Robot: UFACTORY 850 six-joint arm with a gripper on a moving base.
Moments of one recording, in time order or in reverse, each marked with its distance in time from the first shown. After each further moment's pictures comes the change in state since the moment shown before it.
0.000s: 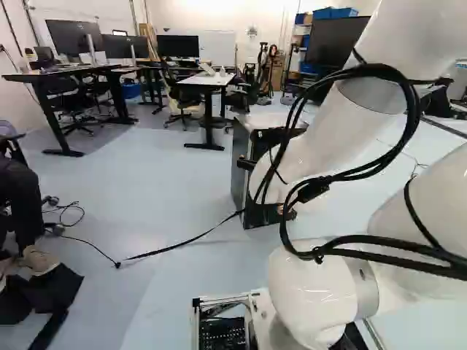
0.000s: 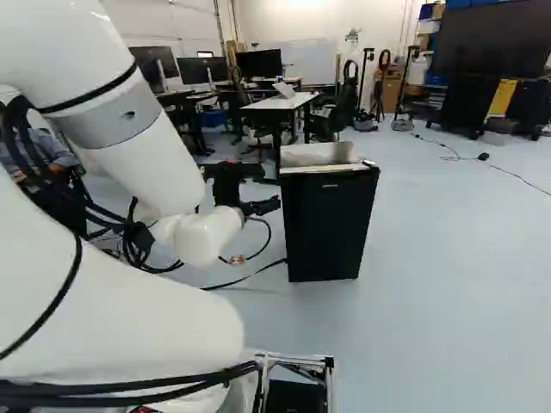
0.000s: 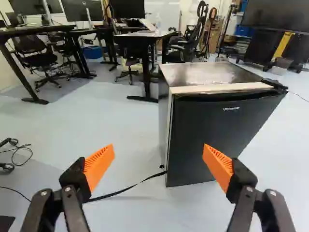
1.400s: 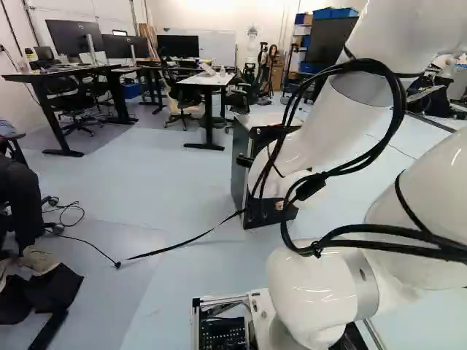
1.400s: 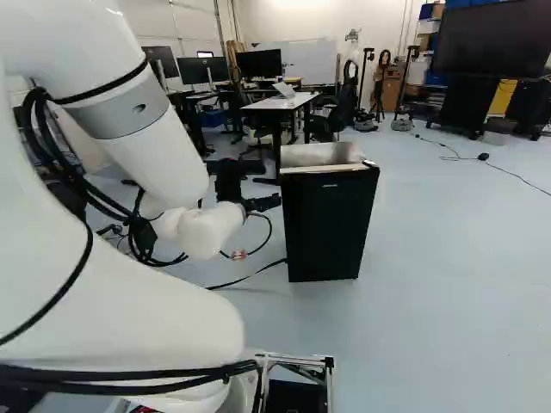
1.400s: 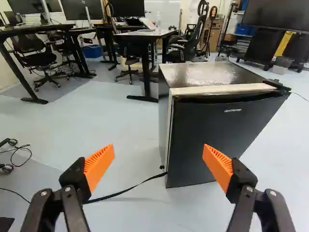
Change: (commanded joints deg) arm 0.0 -3.7 -3.2 0.0 0.0 0.0
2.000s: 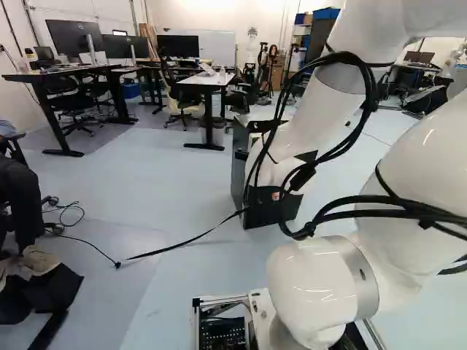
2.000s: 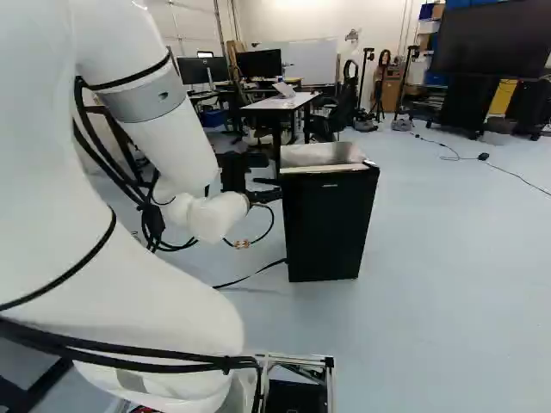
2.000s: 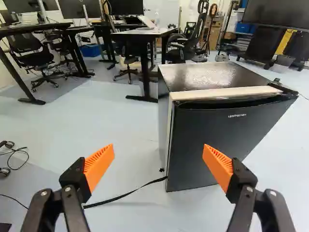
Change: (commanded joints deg) arm 0.0 -6.1 -5.6 0.6 0.0 0.0
